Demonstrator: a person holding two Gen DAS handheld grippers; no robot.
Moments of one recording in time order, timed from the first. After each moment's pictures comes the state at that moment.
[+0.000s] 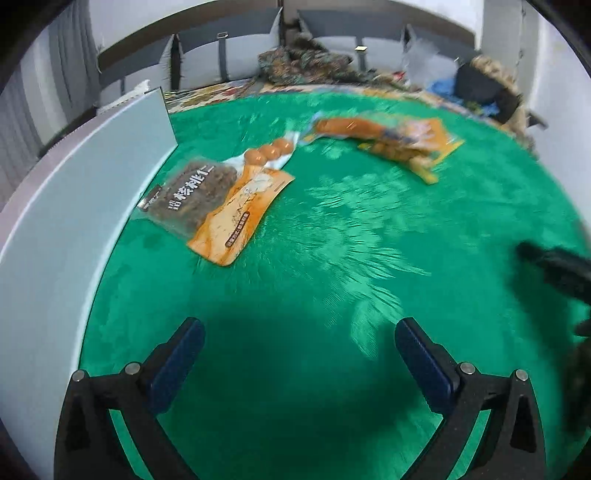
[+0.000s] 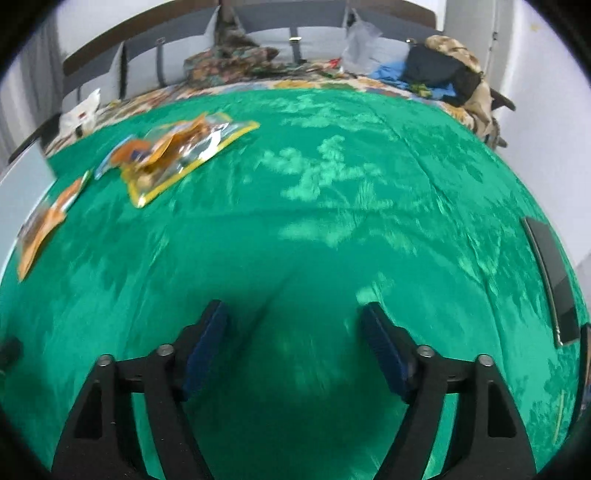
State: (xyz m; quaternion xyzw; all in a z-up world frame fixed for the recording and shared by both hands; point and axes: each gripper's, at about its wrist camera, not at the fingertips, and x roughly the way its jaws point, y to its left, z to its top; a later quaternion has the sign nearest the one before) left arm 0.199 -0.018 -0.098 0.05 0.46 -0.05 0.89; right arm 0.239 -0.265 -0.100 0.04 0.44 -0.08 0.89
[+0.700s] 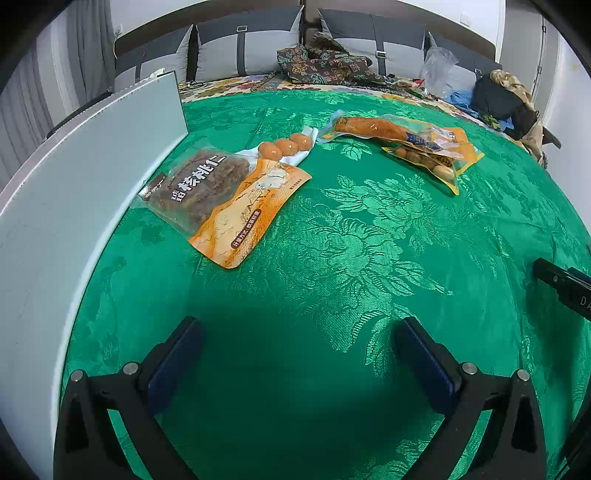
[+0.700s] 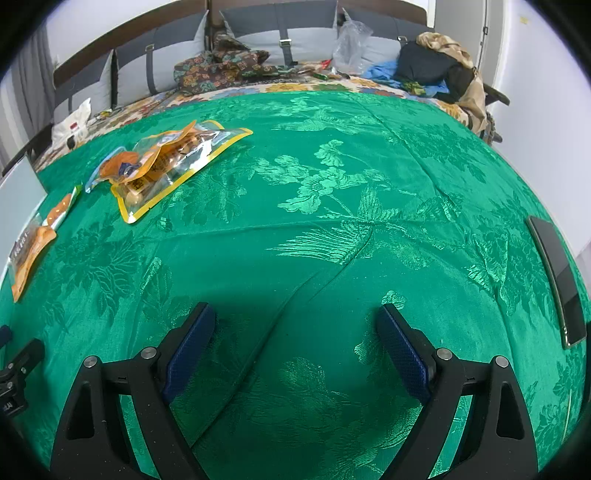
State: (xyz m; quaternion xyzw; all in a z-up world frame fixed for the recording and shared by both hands) left arm 0.214 -0.002 -0.106 0.01 0.46 -0.04 0.89; right arm 0.241 -0.267 -0.101 0.06 0.44 -0.08 0.89
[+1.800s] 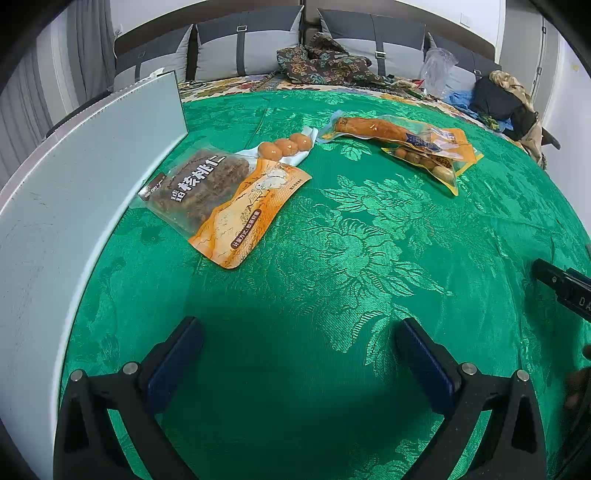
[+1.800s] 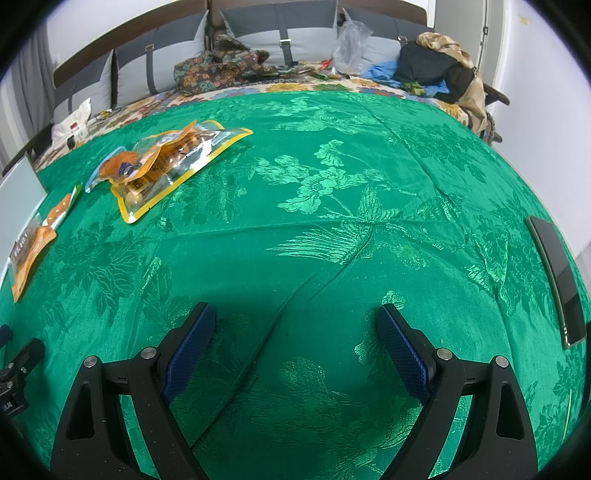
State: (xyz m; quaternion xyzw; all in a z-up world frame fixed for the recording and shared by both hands) left arm 0.212 -0.003 -0.105 0.02 0.46 -0.05 0.89; right arm 0.242 -0.267 -0.101 0.06 0.44 -0.08 0.89
